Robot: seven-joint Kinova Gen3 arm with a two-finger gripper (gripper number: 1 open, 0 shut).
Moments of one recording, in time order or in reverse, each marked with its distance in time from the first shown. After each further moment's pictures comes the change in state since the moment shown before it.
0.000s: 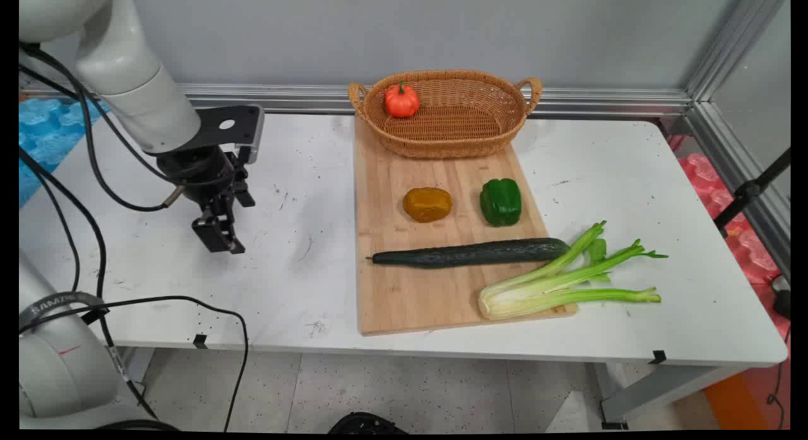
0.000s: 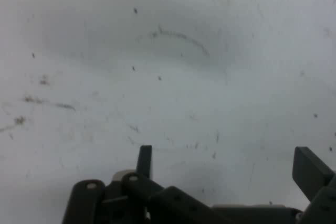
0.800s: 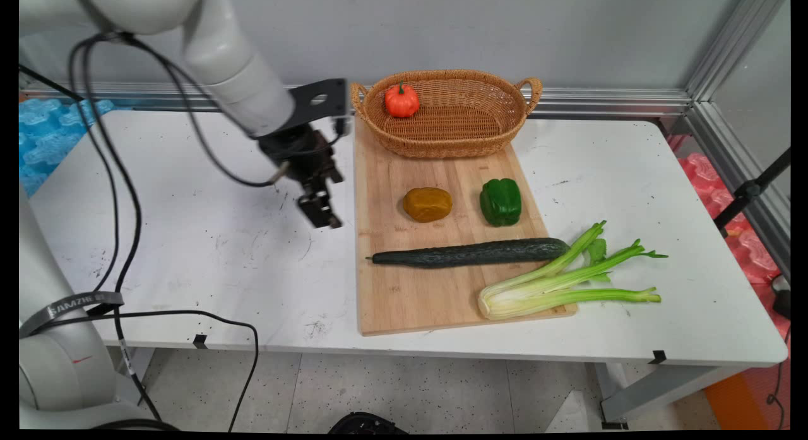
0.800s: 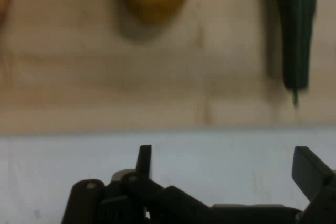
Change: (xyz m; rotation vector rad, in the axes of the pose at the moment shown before) arm 0.105 -0.021 0.010 0.062 0.196 0.013
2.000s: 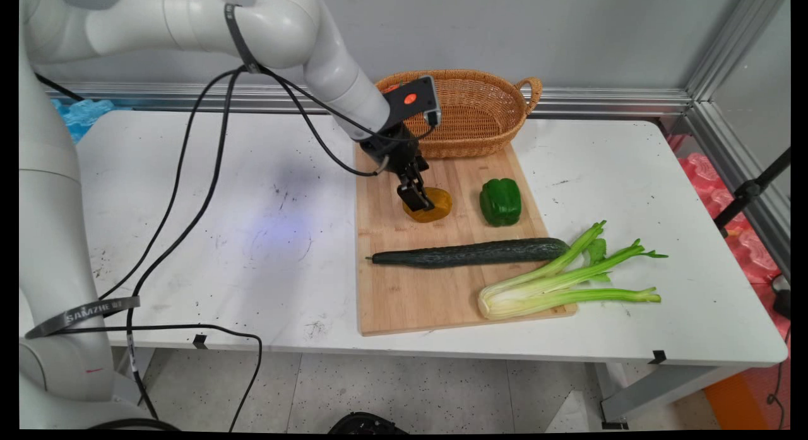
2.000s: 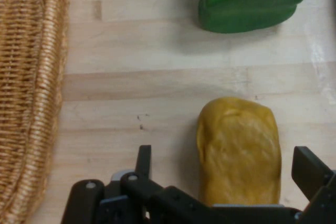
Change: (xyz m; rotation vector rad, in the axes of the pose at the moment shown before) arm 0.078 -0.054 0.096 0.011 0.194 -0.016
